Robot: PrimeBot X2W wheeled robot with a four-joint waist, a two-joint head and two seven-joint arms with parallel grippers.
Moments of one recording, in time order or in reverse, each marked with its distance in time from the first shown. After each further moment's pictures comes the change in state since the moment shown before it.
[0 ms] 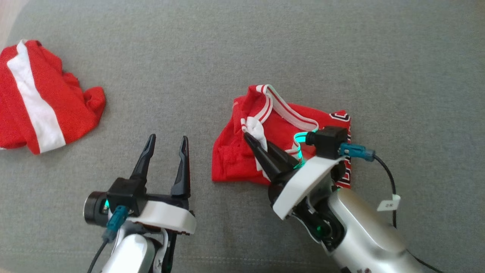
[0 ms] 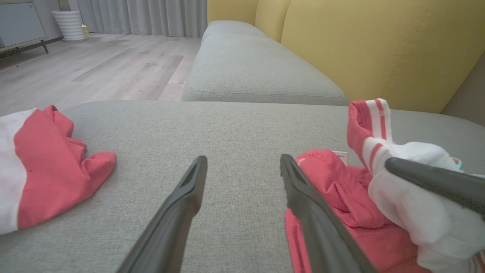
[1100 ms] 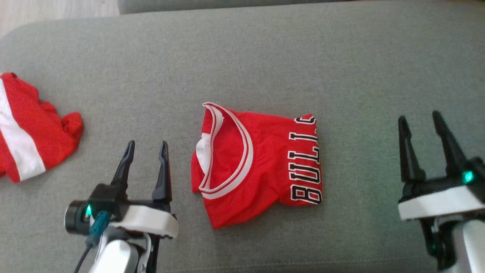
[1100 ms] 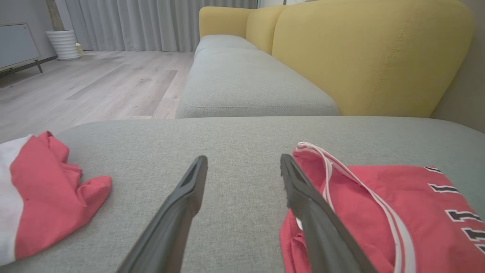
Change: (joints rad) left arm 0.033 0.026 0.064 0.006 0.007 0.003 0.000; right arm 0.326 -0.122 -0.614 -0.299 -0.485 0.000 -0.209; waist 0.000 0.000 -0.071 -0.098
